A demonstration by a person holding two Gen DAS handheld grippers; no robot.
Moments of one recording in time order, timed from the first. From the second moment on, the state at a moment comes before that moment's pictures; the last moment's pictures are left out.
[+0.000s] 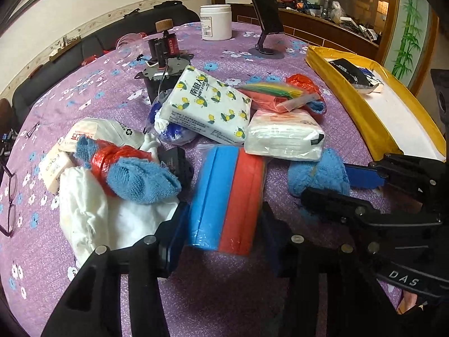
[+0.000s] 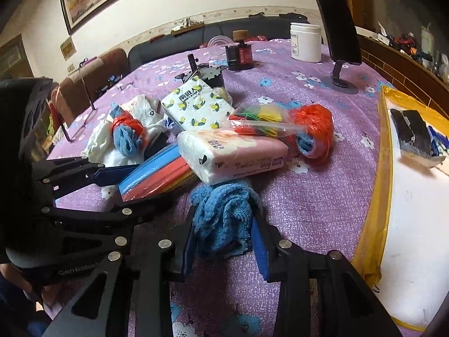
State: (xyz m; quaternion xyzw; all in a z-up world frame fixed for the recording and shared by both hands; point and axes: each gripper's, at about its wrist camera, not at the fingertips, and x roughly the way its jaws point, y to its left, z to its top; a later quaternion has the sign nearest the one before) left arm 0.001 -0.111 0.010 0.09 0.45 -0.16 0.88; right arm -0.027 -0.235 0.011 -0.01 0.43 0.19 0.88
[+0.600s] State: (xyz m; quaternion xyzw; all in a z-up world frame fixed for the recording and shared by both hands) left arm -0.009 -0.114 0.023 0.10 0.42 -0.18 0.89; right arm -0.046 -0.238 0.030 0.01 0.38 0.19 0.91
